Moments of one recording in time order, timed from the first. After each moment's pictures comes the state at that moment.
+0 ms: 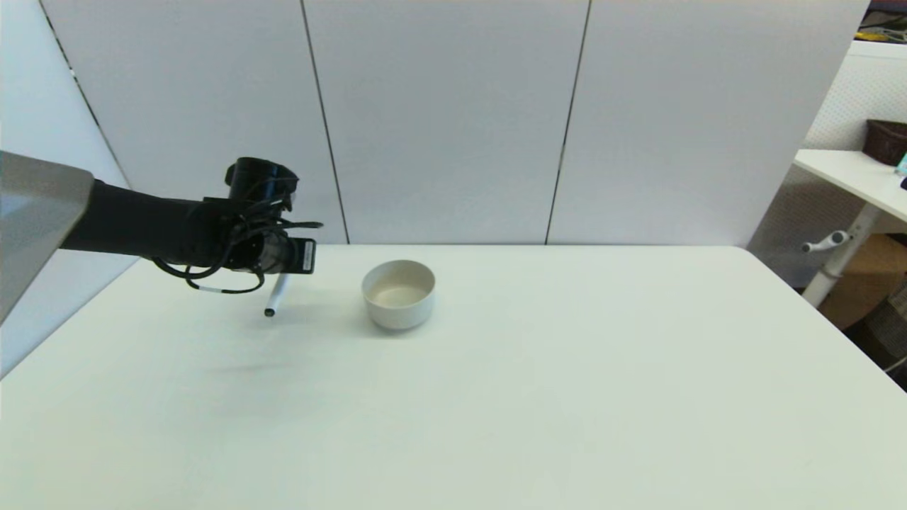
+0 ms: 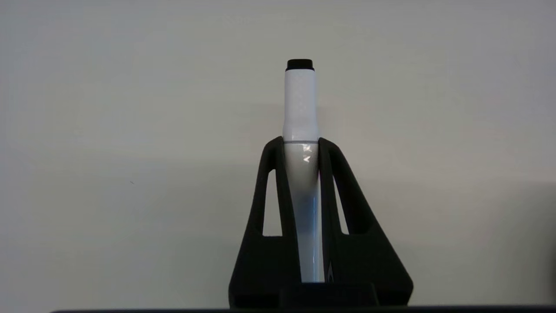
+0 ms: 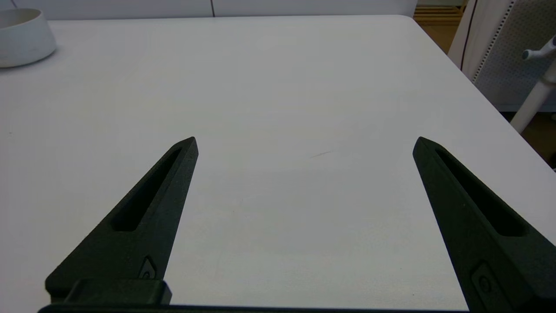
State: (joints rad) left arm -0.21 2.07 -1.43 0.05 0.30 -0.07; right arm 0.00 0.00 0.00 0.00 0.00 0.01
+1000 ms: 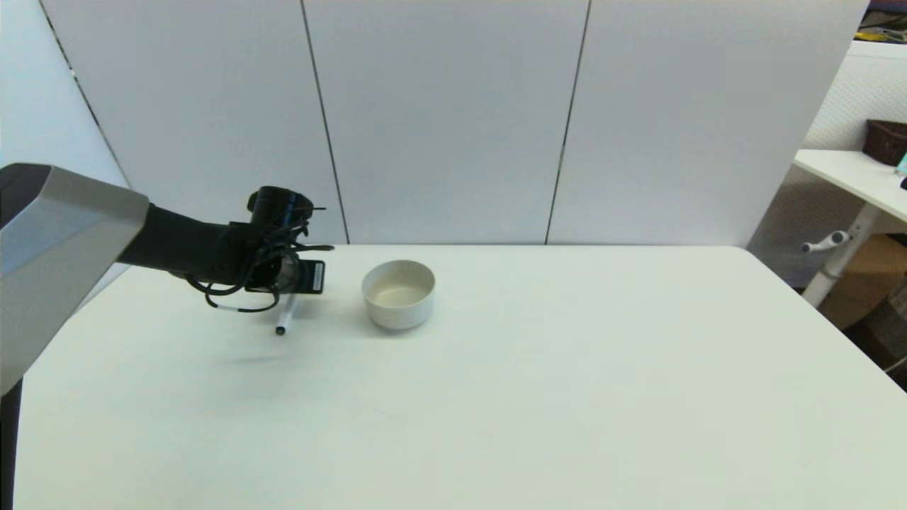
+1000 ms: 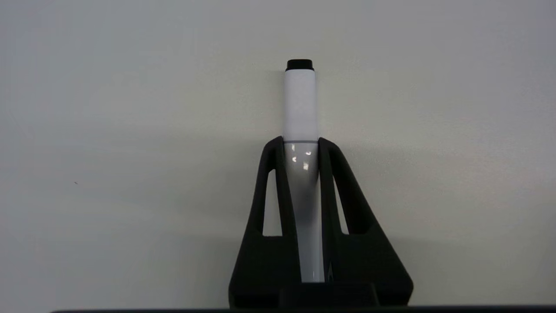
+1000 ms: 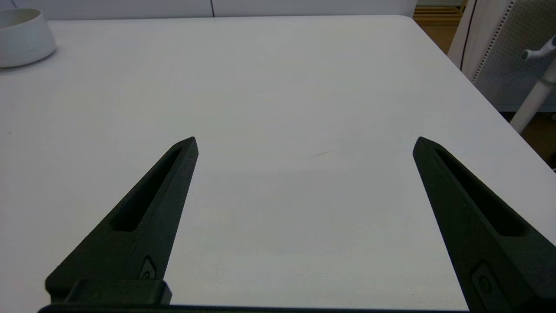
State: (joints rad) left arm -0.21 2.16 -1.43 0.03 0.29 -0.09; right arm 0.00 0.00 0.00 0.00 0.00 0.01
